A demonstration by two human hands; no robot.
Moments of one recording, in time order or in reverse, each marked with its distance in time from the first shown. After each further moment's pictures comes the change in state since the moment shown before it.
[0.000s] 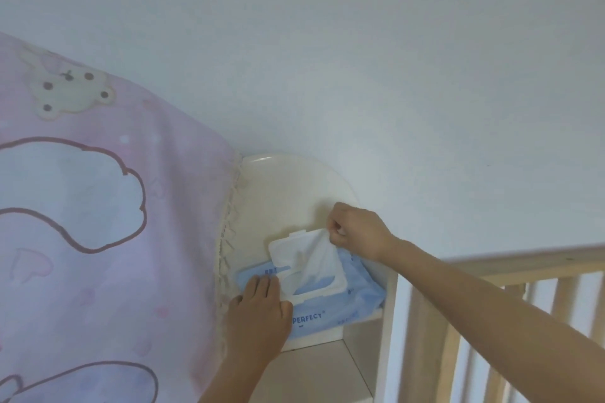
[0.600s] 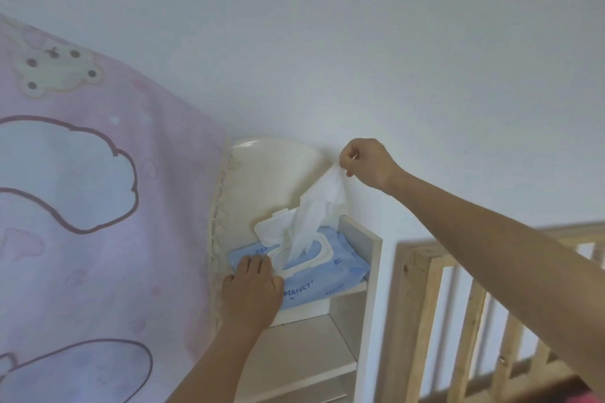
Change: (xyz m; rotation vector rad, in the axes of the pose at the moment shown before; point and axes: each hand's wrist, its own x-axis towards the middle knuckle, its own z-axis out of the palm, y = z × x) left_hand 0.000 -0.002 0.001 0.014 -0.012 0.014; right_hand 0.014 0.004 -0.068 0.414 0.239 0.313
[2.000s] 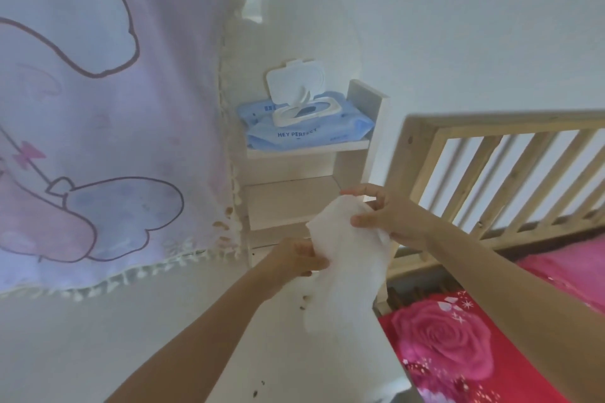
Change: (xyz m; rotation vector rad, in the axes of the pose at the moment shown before) left_hand -0.165 0.039 -0.019 -1.231 -0.961 -0.451; right_hand -0.239 0.052 0.056 0.762 -0.651 0.530
